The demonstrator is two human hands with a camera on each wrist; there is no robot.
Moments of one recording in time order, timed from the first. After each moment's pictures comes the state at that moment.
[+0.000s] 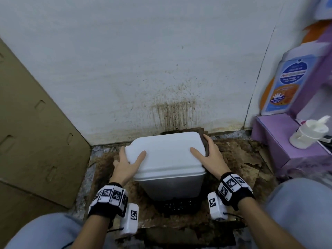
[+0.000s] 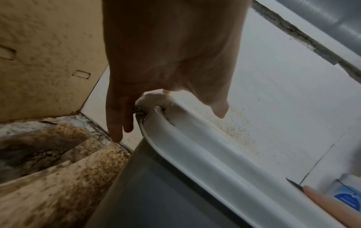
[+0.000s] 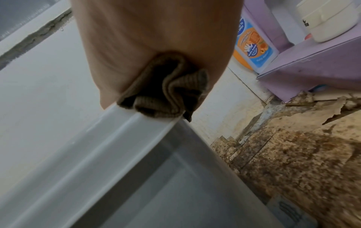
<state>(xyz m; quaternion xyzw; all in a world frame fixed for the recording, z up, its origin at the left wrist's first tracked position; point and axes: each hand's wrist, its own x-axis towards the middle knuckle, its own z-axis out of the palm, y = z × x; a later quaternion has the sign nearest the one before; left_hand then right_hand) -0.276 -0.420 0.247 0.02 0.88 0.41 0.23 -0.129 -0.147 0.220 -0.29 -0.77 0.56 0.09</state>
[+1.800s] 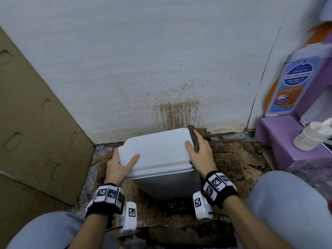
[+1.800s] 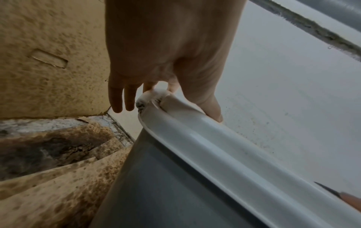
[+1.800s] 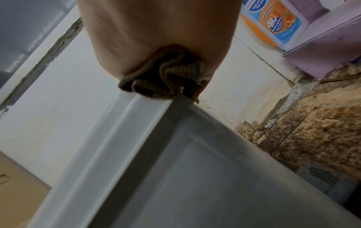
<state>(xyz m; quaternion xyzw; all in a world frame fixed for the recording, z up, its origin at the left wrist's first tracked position) -0.299 -0.457 0.222 0.03 0.89 0.43 0.15 -0.154 -0.194 0.240 -0.29 -0.77 0.54 0.17</state>
